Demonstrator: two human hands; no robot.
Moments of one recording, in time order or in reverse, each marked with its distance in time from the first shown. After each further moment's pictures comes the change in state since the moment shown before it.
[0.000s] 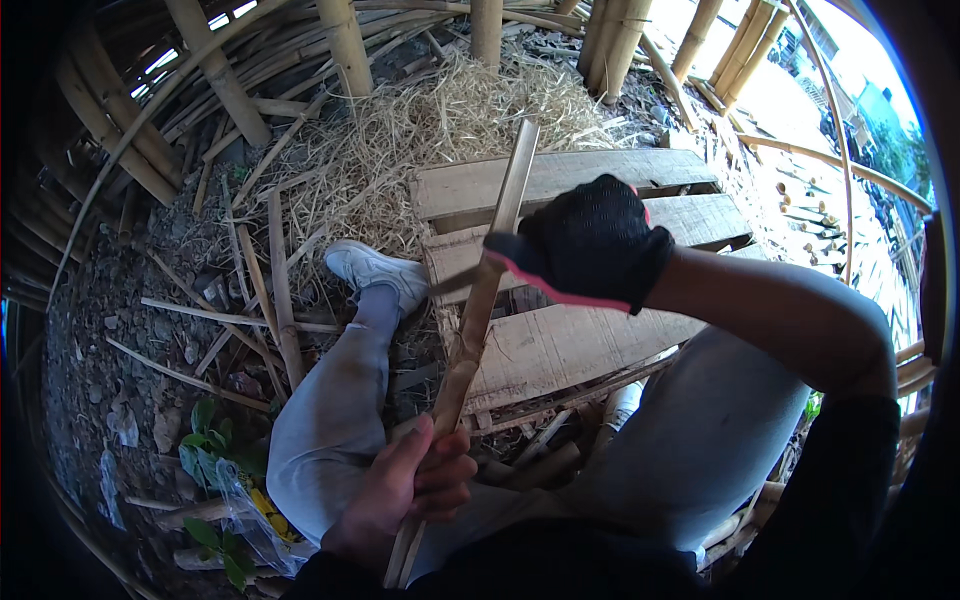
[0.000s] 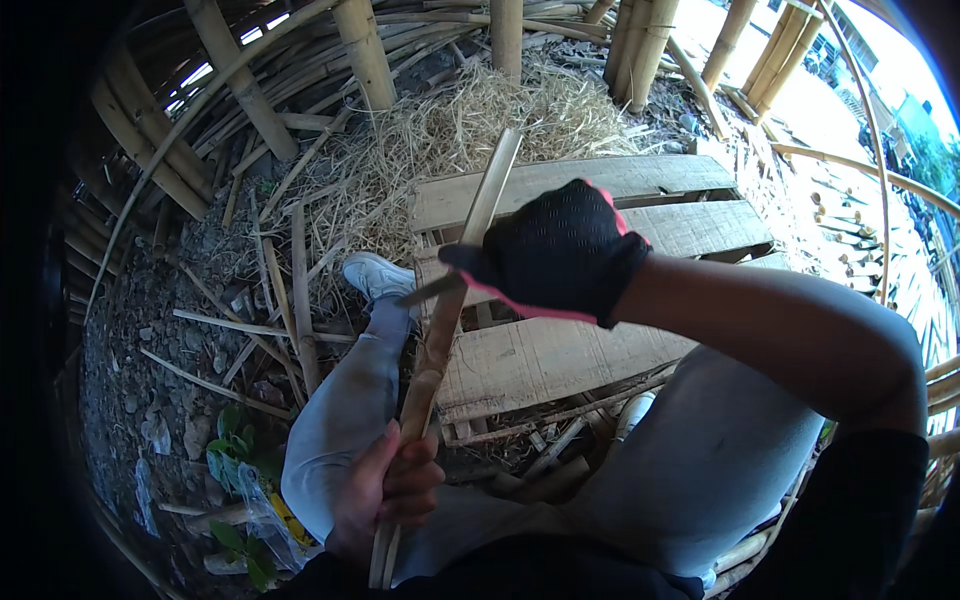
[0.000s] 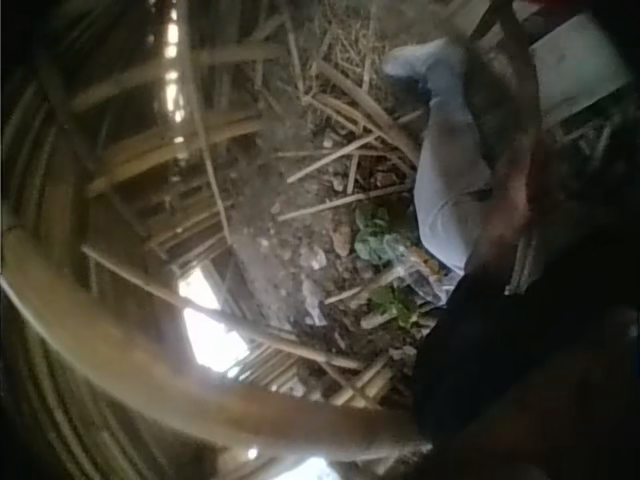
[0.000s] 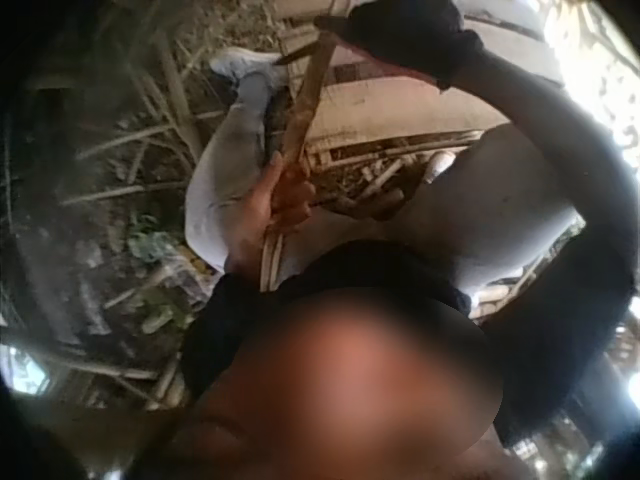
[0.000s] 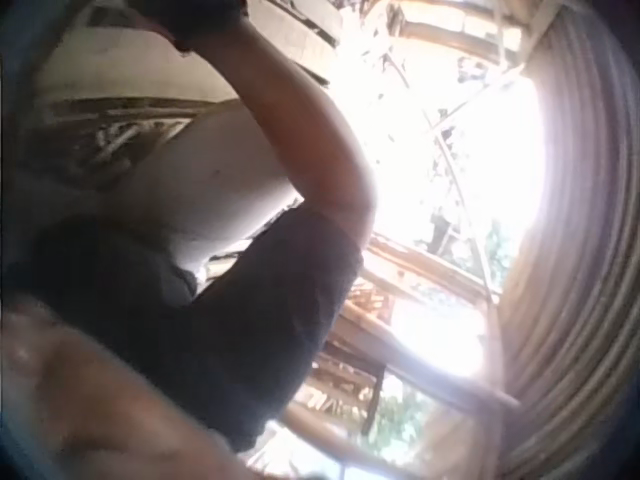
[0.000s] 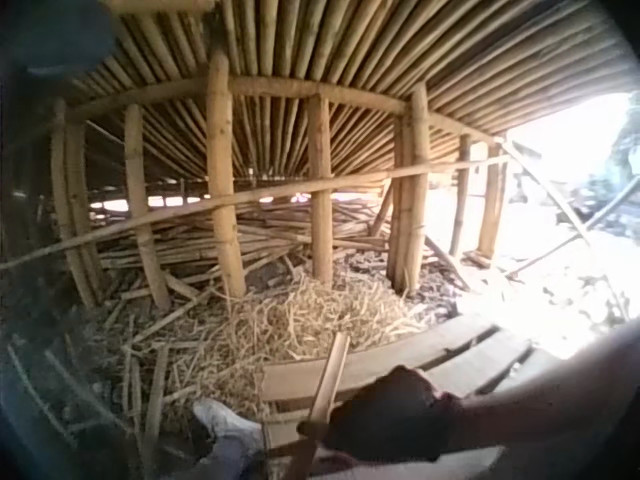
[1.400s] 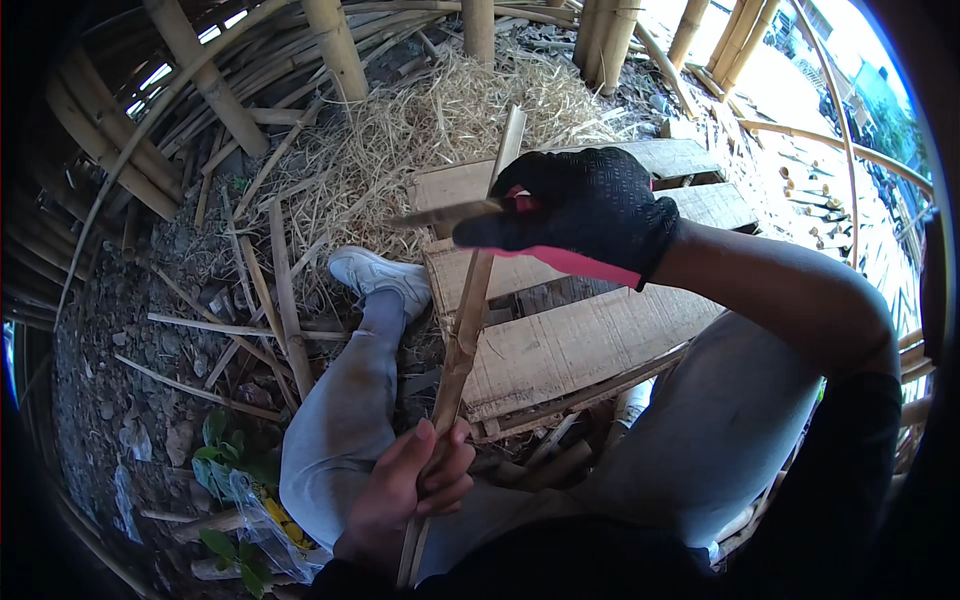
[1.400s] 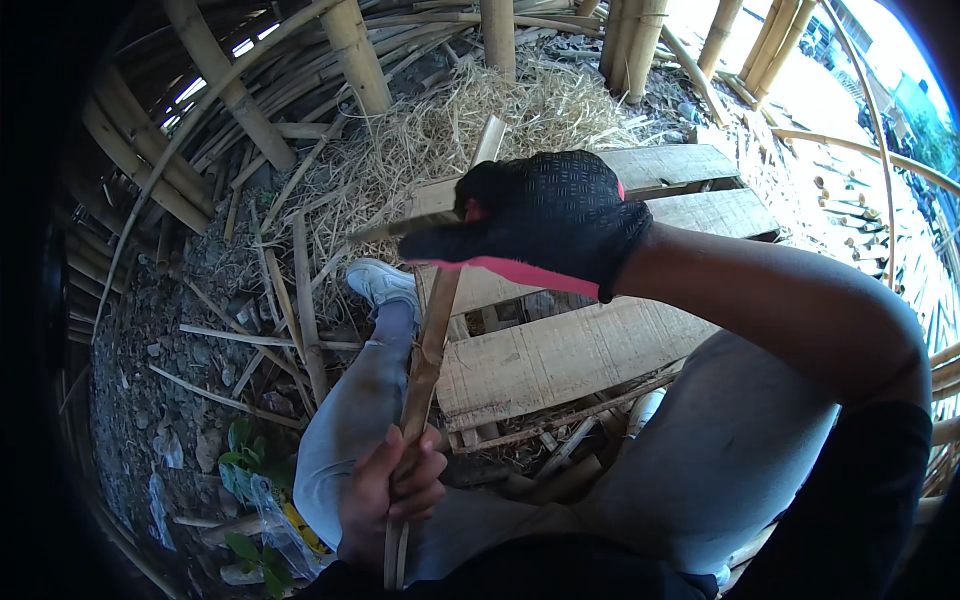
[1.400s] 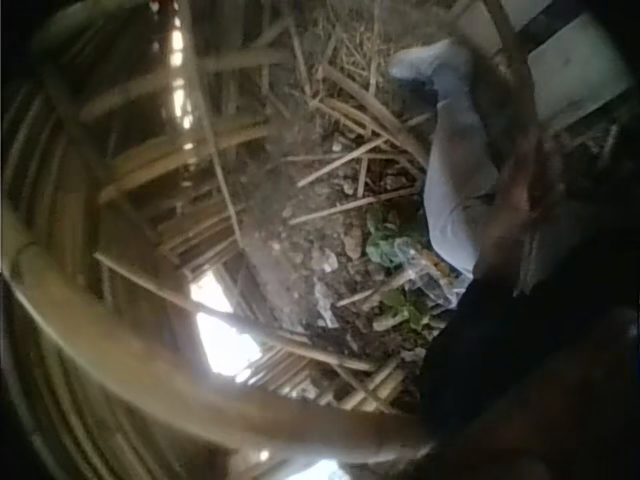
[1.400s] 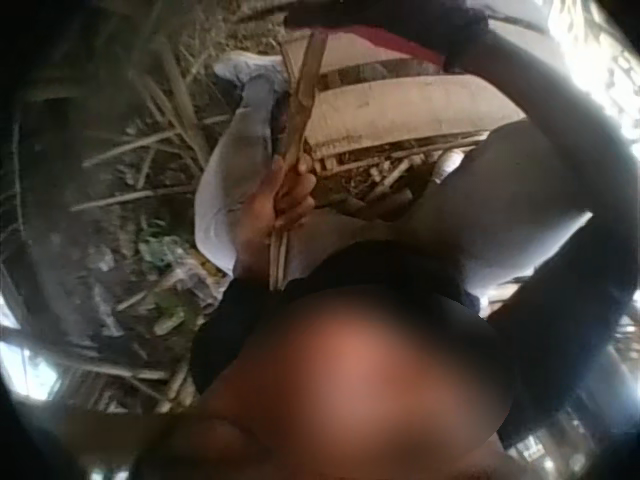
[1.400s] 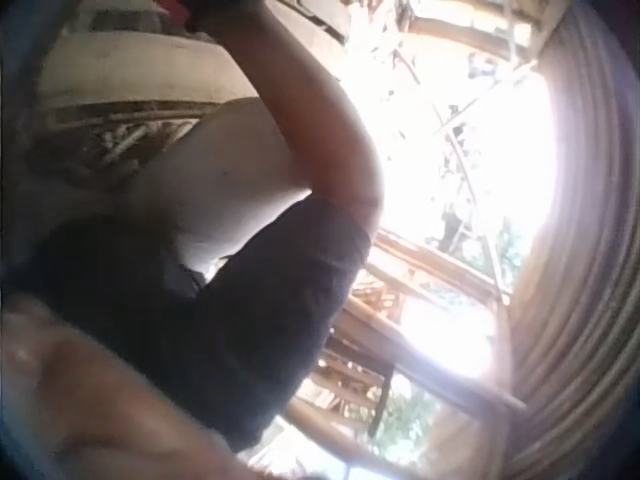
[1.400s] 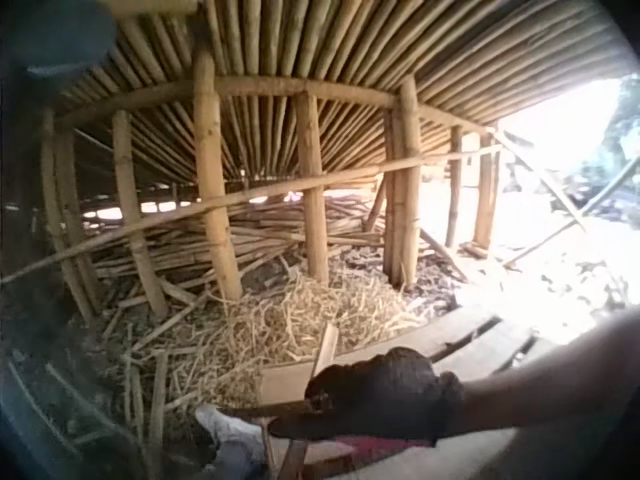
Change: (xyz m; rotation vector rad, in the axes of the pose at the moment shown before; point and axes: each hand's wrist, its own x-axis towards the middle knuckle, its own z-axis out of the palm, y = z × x) left_hand 0.008 0.003 -0.015 0.094 -0.035 0.114; right_hand 0.012 0.007 -0.003 0.304 0.284 0.080
